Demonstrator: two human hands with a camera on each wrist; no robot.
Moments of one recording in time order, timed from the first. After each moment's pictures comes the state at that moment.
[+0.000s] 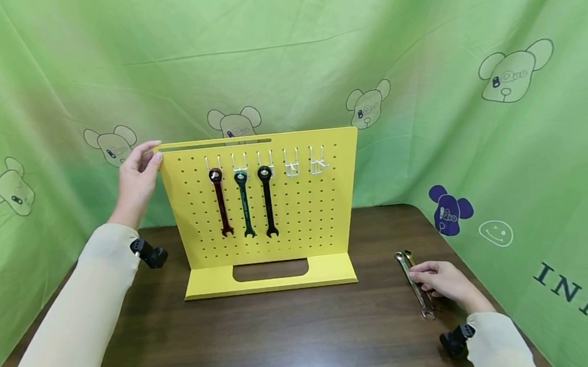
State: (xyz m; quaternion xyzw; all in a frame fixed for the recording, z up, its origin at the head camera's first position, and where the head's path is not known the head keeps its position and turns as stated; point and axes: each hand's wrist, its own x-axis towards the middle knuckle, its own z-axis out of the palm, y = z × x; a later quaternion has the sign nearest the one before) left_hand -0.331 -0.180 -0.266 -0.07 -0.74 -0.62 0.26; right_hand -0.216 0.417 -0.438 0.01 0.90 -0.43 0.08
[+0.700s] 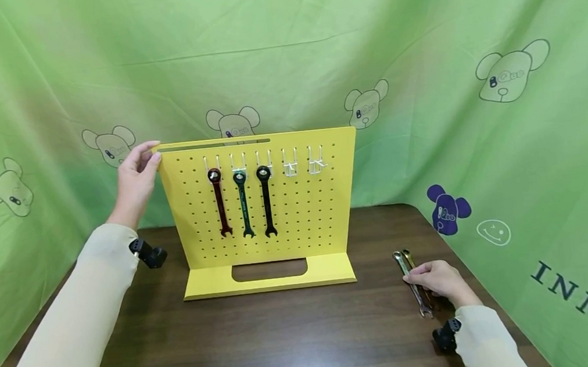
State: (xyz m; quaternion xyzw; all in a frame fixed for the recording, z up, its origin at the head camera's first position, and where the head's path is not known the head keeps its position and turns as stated) left_hand -0.330 -0.179 -0.265 -0.06 -0.74 -0.62 0.26; right_hand -0.222 0.412 -0.441 0.06 0.93 -0.36 0.07
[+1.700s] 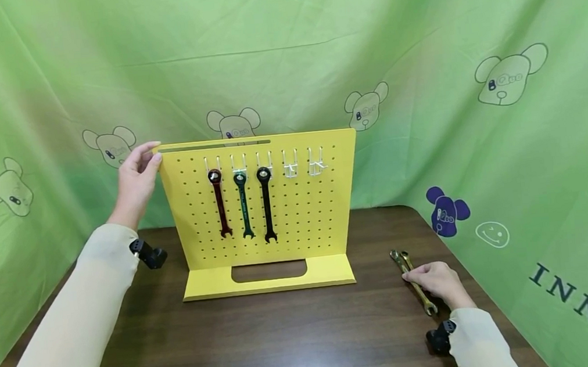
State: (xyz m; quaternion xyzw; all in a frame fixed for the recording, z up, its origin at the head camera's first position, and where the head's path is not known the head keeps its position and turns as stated) left_hand -0.329 -0.180 -0.265 -0.06 -0.74 -0.62 0.26; right_hand -0.219 0.408 -0.441 0.08 0.94 -0.33 0.03
